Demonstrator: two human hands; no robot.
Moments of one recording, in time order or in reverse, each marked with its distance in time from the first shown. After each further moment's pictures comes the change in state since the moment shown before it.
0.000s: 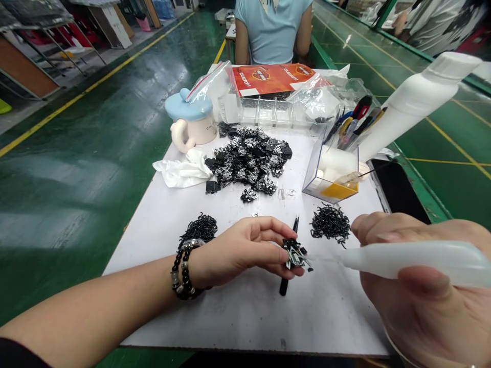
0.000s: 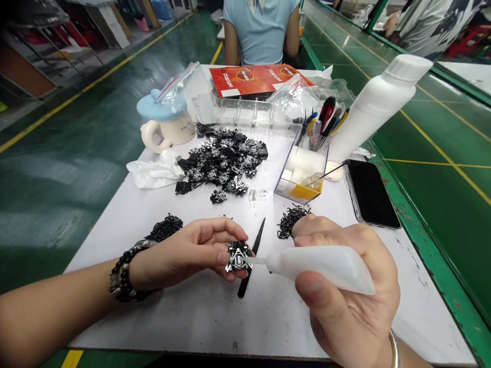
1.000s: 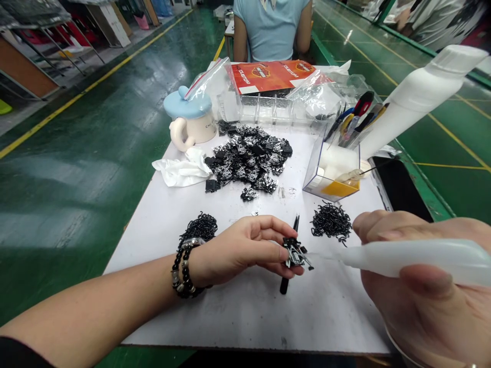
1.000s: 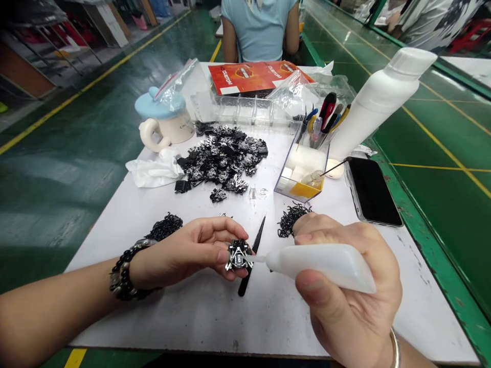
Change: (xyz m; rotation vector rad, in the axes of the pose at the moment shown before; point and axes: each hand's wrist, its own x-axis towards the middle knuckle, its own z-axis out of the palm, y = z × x) left_hand 0.002 -0.001 -0.002 -0.022 -0.012 -0.011; right_hand 0.000 0.001 0.000 0.035 0.002 0.019
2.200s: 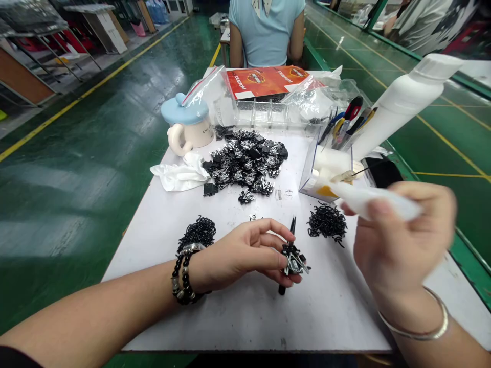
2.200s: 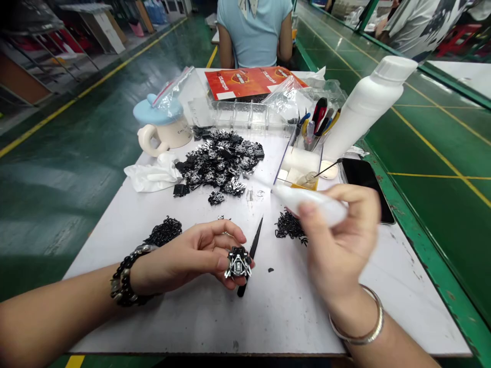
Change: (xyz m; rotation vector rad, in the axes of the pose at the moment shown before) left_hand -0.002 -0.005 0.001 0.043 -0.035 0.007; right_hand 0.024 0.034 0.002 -0.205 0.300 -0.173
